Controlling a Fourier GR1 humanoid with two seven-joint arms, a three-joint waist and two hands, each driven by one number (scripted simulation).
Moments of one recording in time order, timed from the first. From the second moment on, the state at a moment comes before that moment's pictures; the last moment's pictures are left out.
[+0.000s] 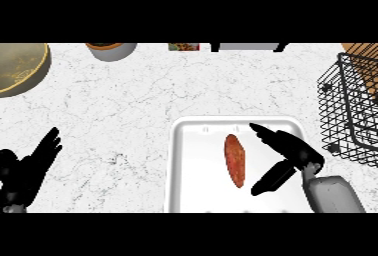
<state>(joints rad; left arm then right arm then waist) 0.07 0.33 0.14 -1.39 0.08 -0.08 0.15 -0.20 -0.21 0.13 -1.45 0.05 0.47 0.65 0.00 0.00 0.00</state>
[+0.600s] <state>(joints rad) 0.05 0.32 0.19 -1.36 0.05 -0.12 0.14 -0.20 -0.13 0.14 -1.38 0.16 0.43 0.58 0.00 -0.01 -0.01</state>
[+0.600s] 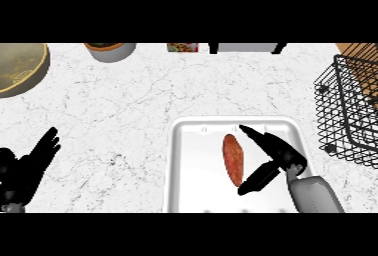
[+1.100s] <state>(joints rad) 0.05 0.30 0.19 -1.38 0.03 -0.11 0.14 -0.21 -0.09 0.16 -1.34 0.22 0.42 0.53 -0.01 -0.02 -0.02</state>
